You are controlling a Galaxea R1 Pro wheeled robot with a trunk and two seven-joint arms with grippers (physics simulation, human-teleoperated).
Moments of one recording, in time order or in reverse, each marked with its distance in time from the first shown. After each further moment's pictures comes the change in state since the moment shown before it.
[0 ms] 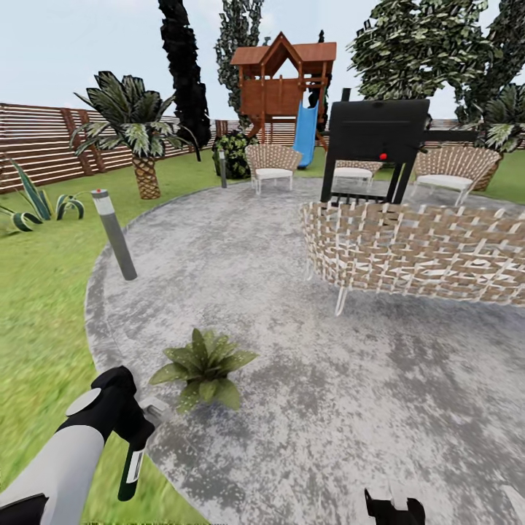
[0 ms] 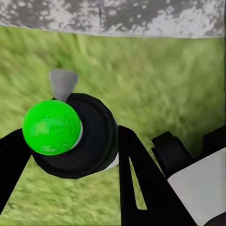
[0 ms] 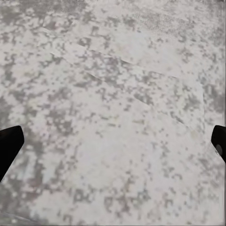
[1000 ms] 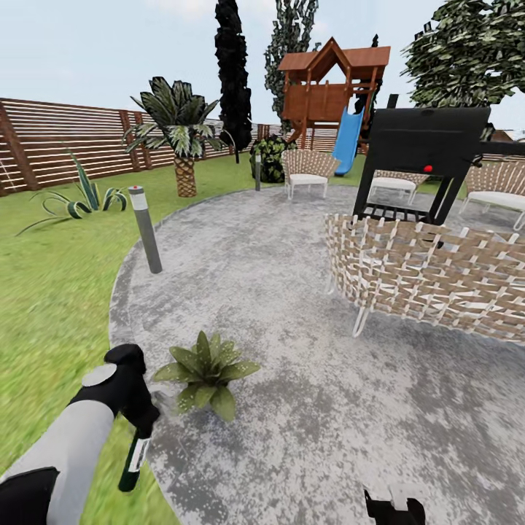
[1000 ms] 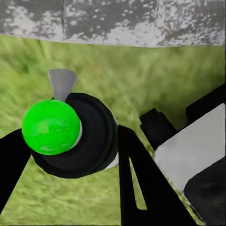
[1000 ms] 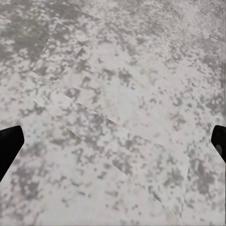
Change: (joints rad) left arm -0.094 -0.010 -0.093 -0.001 -0.189 -0.002 -0.295; right arm 0.001 -0.002 0.003 0.001 0.006 0.002 0.003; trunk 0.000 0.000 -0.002
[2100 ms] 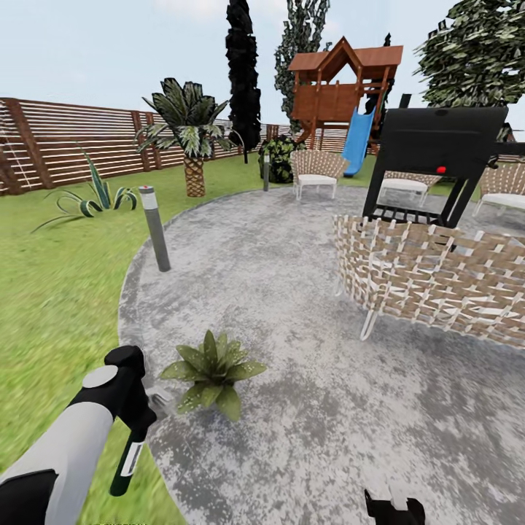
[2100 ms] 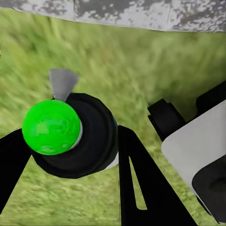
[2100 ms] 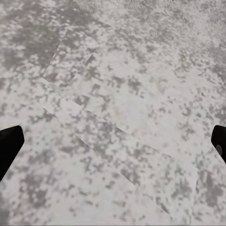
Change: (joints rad) left arm 0.008 0.006 -0.021 0.001 -0.037 0.008 -0.001; right arm 0.000 0.001 -0.001 -0.001 -0.002 0.000 -0.002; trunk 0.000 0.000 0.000
